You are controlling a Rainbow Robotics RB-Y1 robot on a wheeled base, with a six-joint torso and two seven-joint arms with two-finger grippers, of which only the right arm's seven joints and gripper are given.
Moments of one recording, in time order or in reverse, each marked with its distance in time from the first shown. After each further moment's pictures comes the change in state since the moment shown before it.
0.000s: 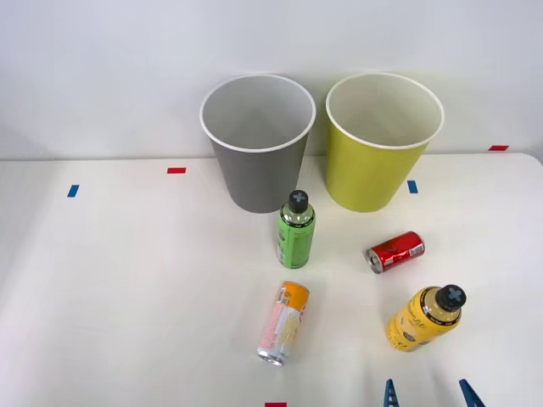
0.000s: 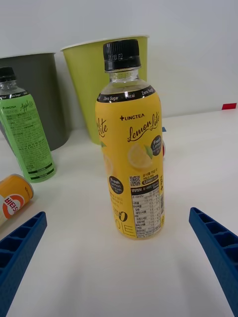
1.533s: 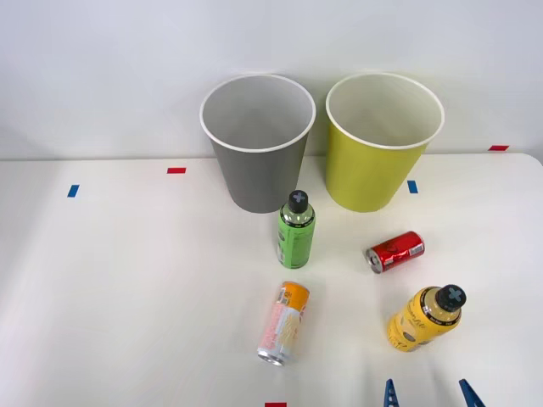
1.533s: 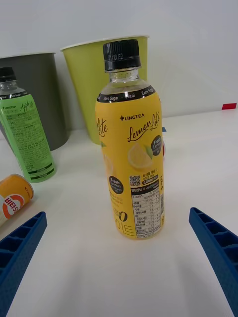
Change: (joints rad) arm 0.000 0.000 0.000 0.000 0.000 0.000 0.000
